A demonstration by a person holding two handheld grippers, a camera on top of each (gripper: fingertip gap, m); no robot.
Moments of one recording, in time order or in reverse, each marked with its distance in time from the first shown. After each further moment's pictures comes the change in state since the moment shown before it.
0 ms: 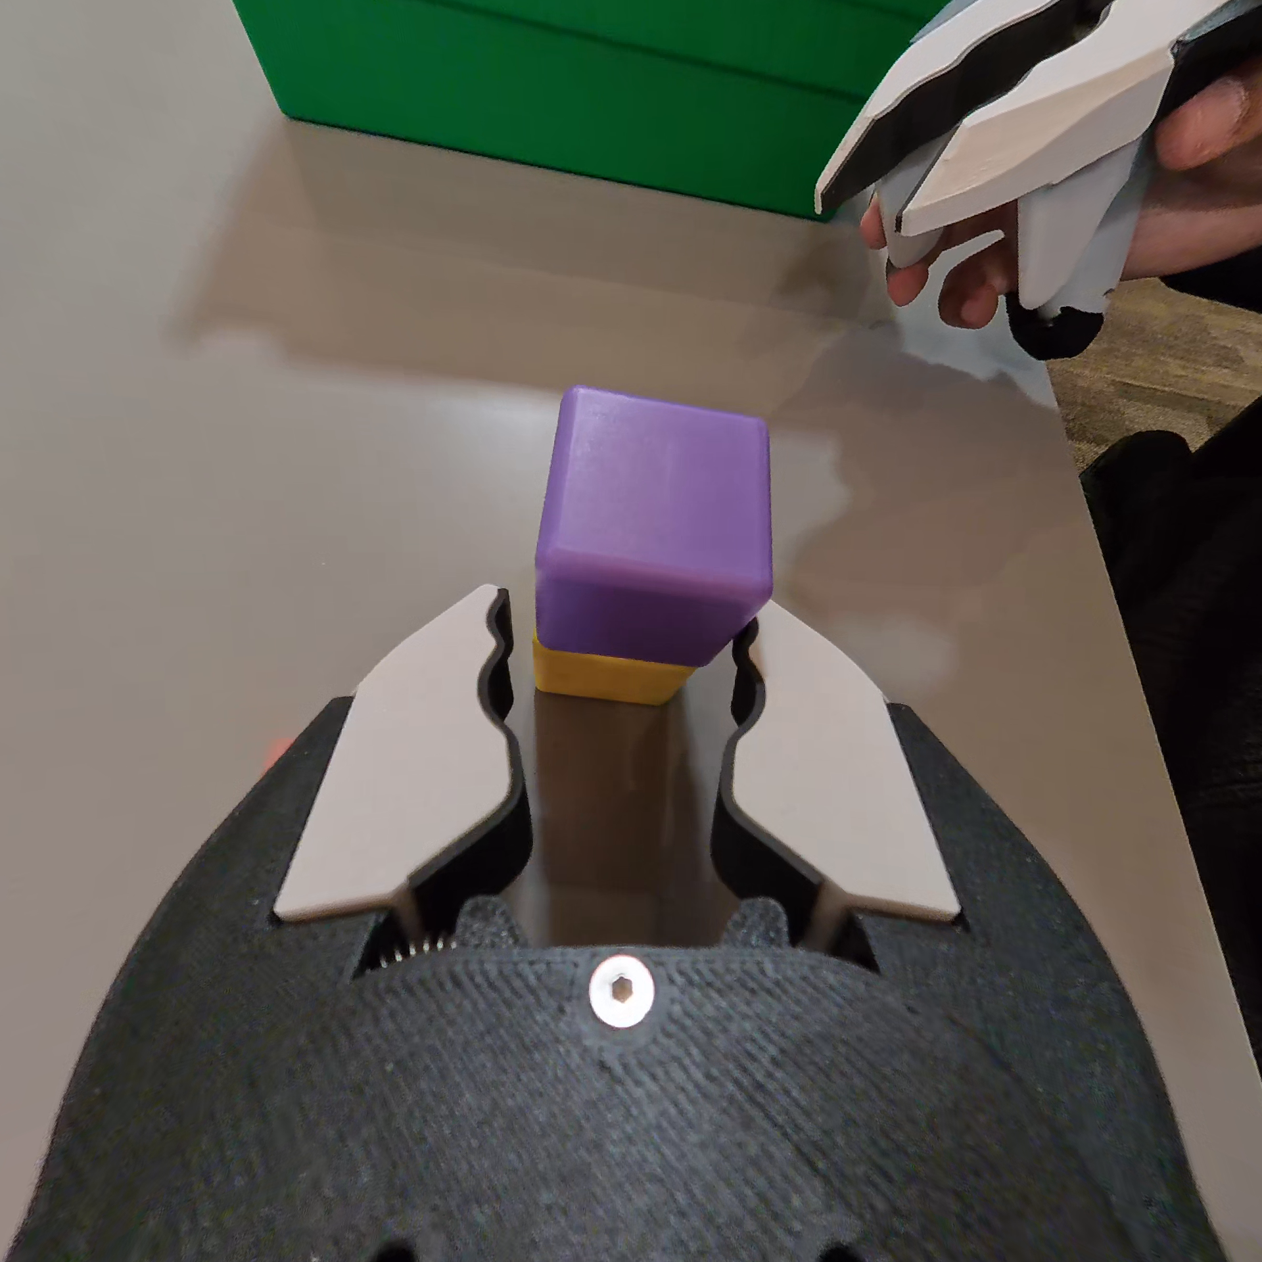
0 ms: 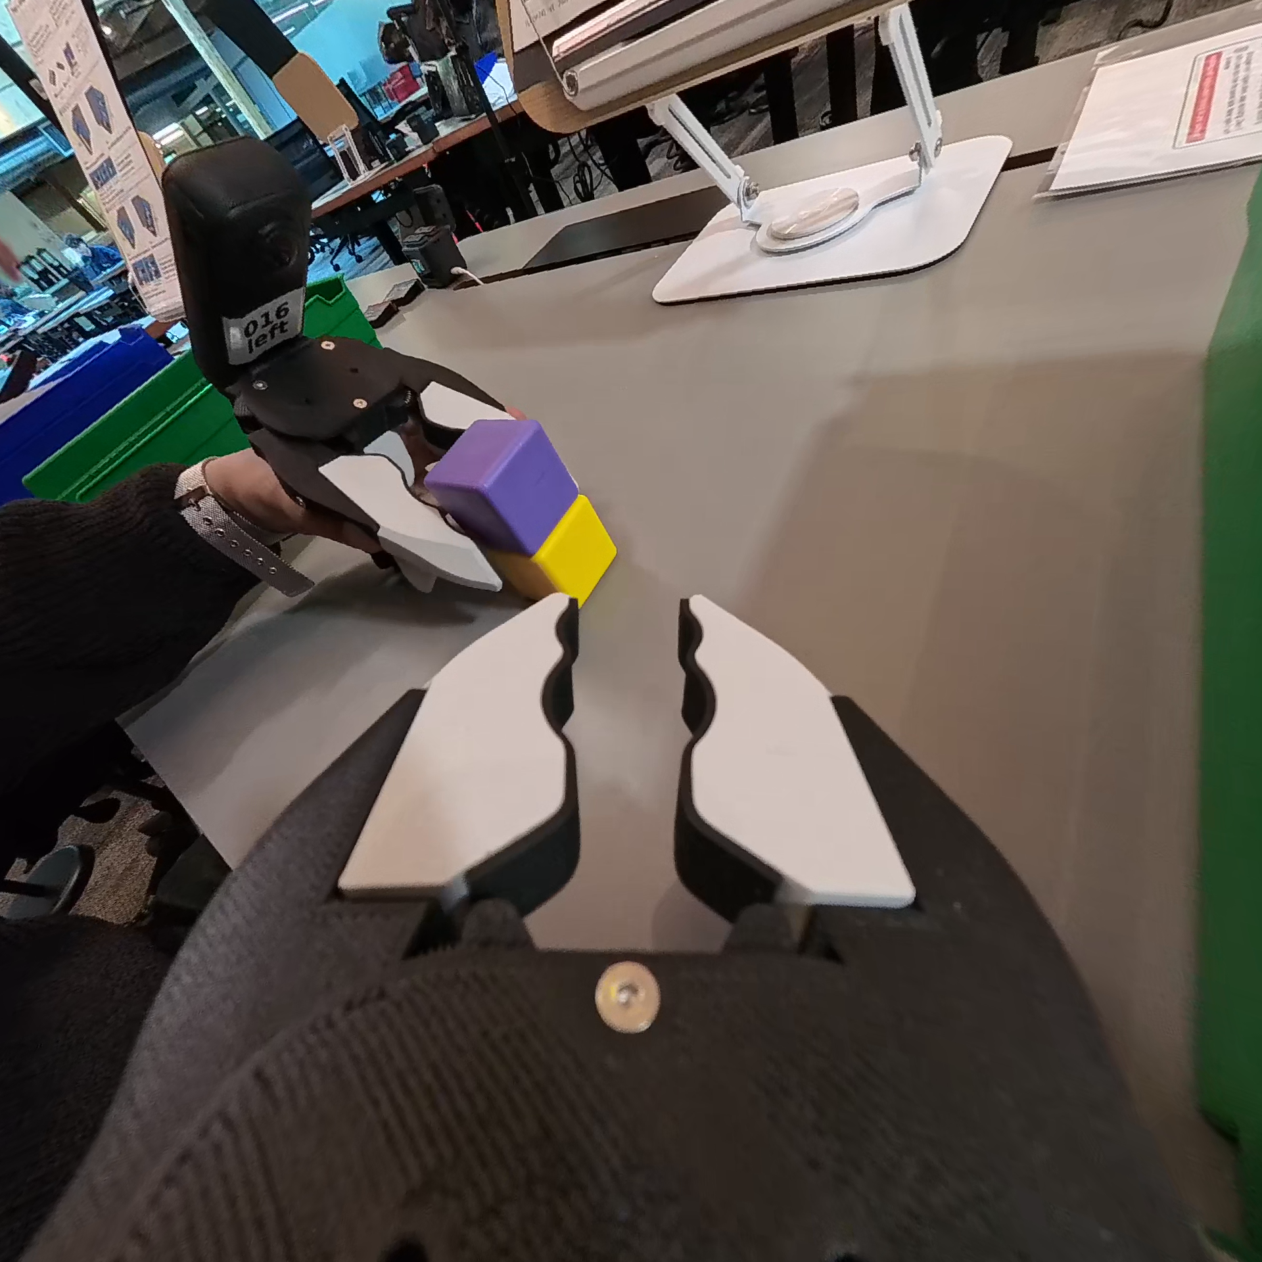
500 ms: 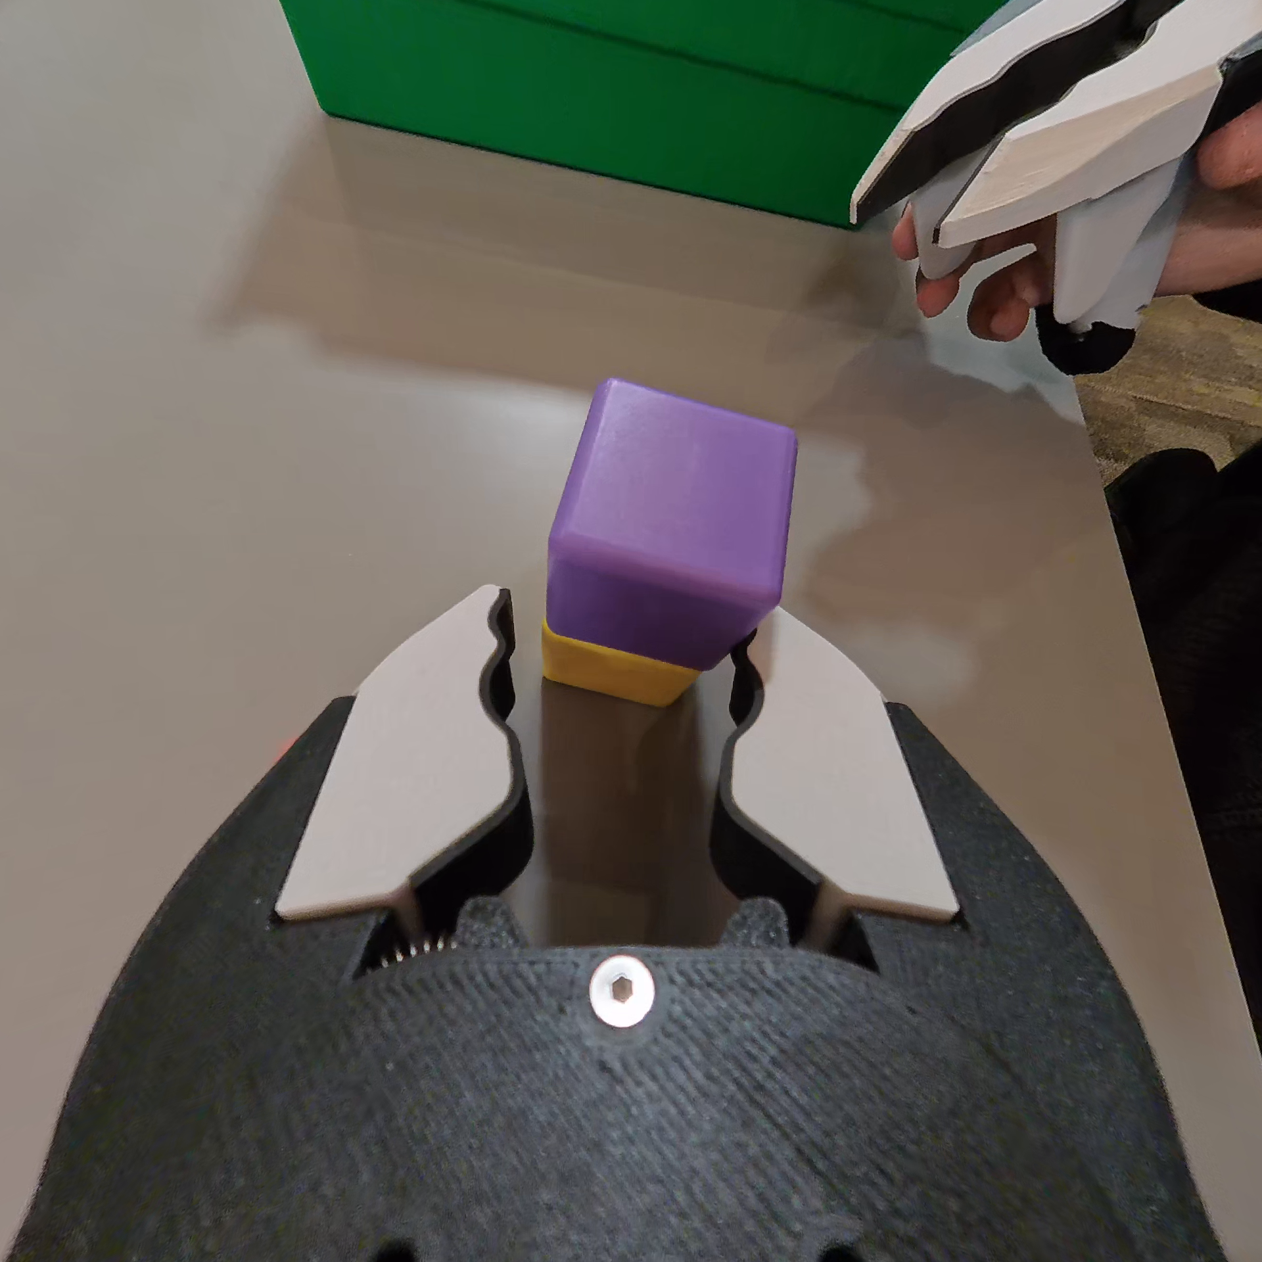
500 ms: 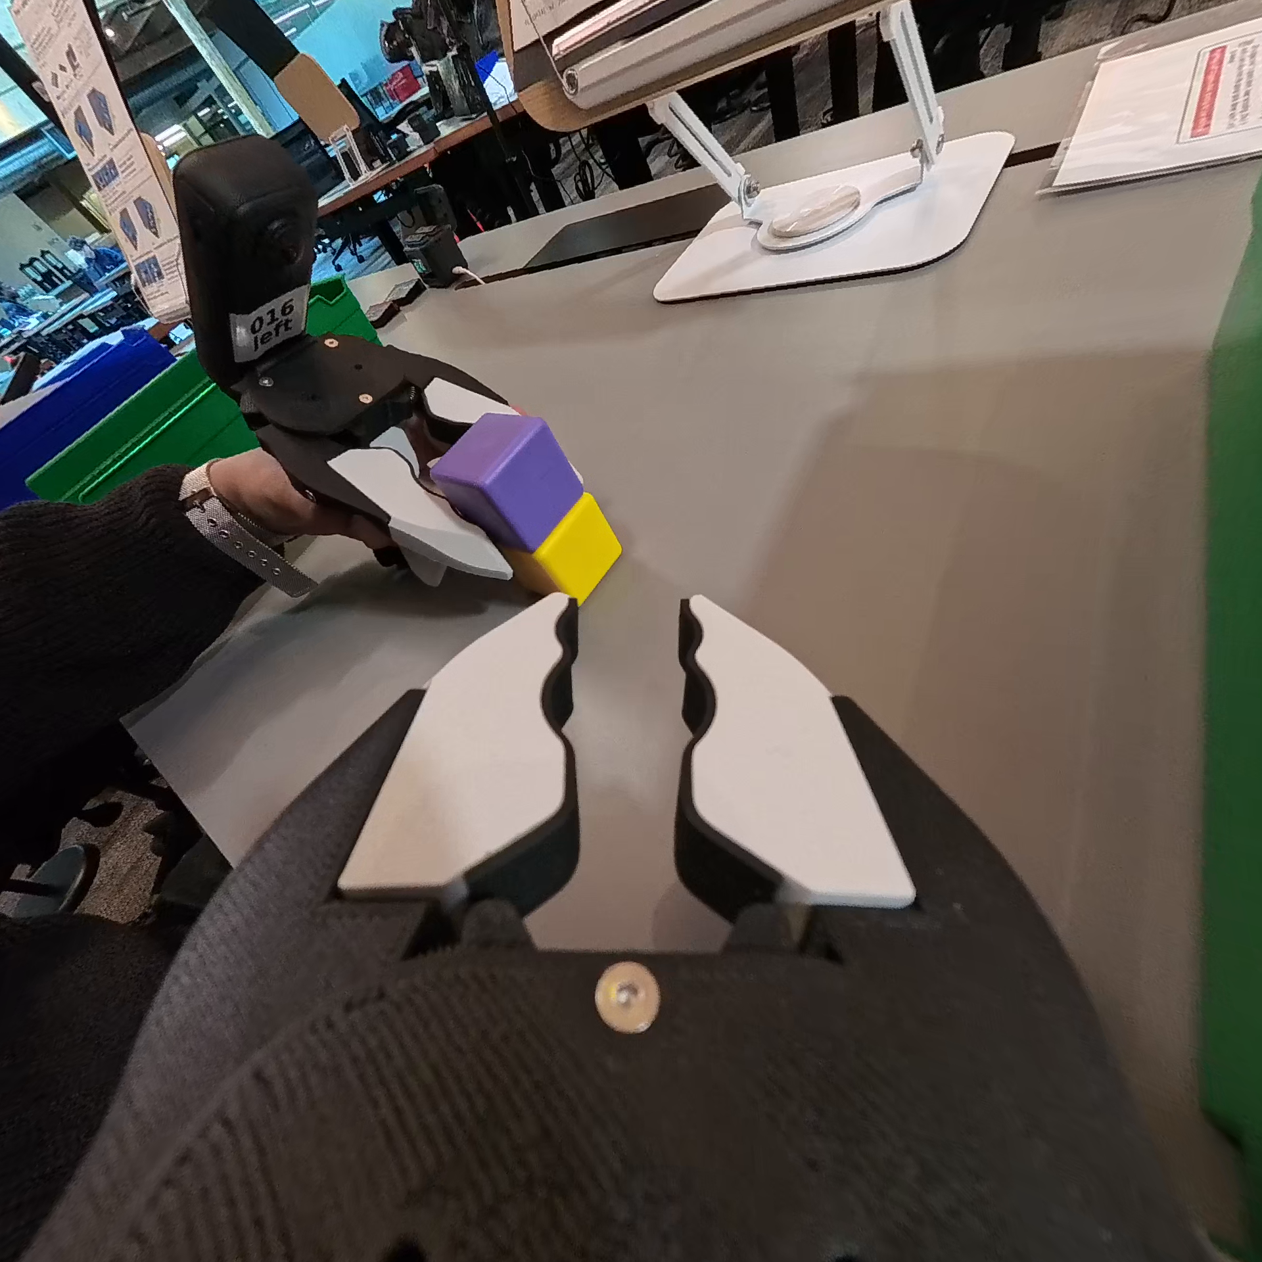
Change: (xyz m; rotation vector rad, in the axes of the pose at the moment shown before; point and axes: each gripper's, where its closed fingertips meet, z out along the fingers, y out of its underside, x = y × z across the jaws) left arm -0.007 -0.001 -0.001 0.004 -0.029 -0.022; right arm 0.000 0.000 0.000 -0.001 -0.002 0.004
